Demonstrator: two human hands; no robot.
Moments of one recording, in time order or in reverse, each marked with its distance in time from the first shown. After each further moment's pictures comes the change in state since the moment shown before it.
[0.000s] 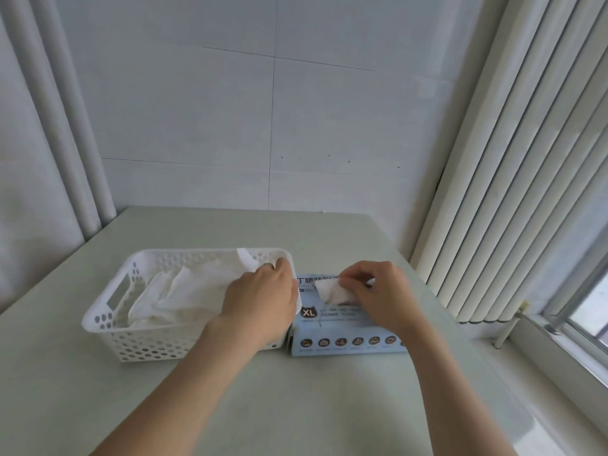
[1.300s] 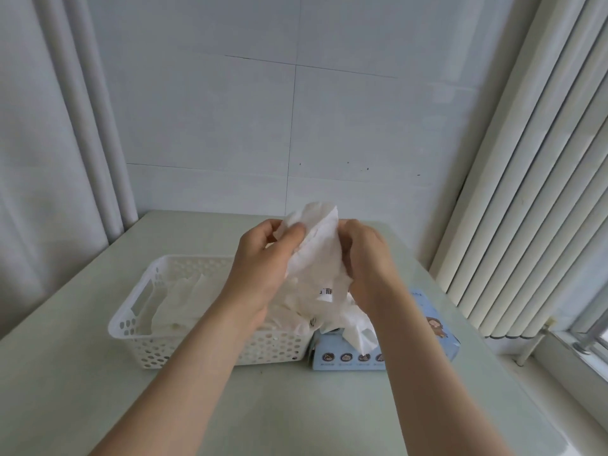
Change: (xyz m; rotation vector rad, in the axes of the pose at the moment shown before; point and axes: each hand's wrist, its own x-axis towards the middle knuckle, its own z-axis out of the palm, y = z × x) left_hand 0.019 -0.021 -0.036 -1.422 0.277 -0.244; right_hand 0.039 -0.118 0.018 0.861 0.034 0.371
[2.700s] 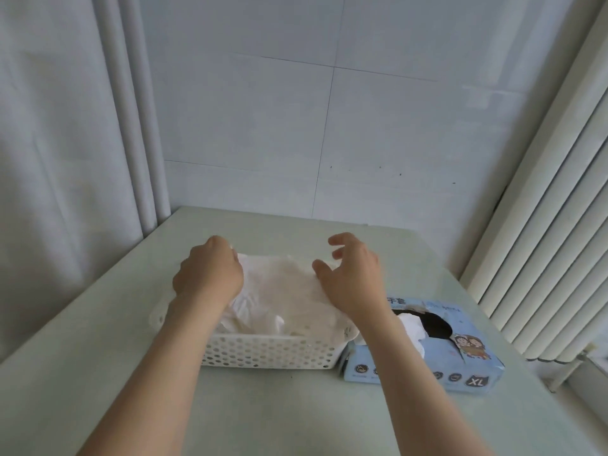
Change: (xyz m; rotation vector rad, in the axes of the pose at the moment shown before) left_hand 0.030 -0.018 -0.104 1.169 0.257 -0.256; right_hand 0.014 0.040 0.048 -0.833 0.037 -0.291
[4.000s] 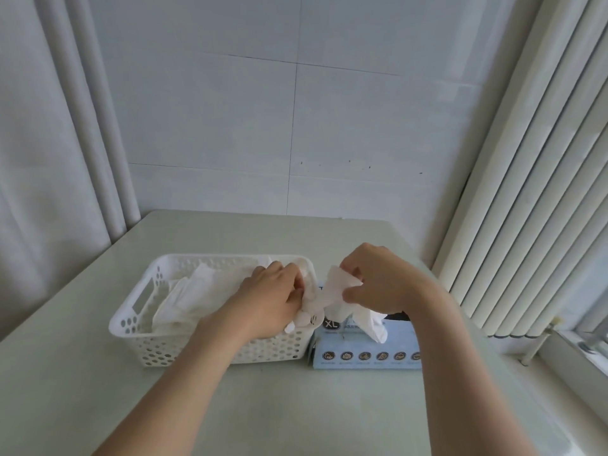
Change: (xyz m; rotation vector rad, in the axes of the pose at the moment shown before) left_hand -0.054 0.061 0.047 0.099 -0.394 0.653; right_hand -0.012 0.033 -0.103 -0.412 -0.443 -0.120
